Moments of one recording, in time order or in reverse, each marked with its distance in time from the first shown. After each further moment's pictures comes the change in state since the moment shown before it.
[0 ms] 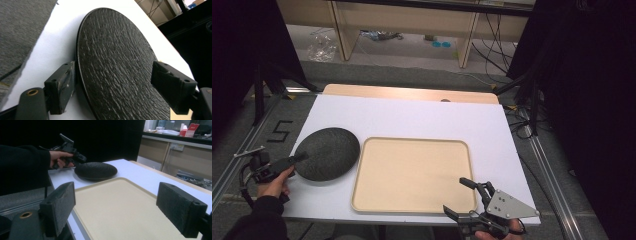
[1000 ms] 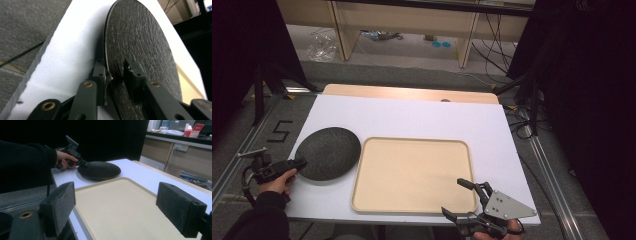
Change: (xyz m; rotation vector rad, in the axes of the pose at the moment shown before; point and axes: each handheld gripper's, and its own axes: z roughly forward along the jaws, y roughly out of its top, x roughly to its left) left arm 0.011 0.000 0.006 0.047 0.087 -0.107; right arm 0.001 0.000 0.003 0.001 0.032 -0.015
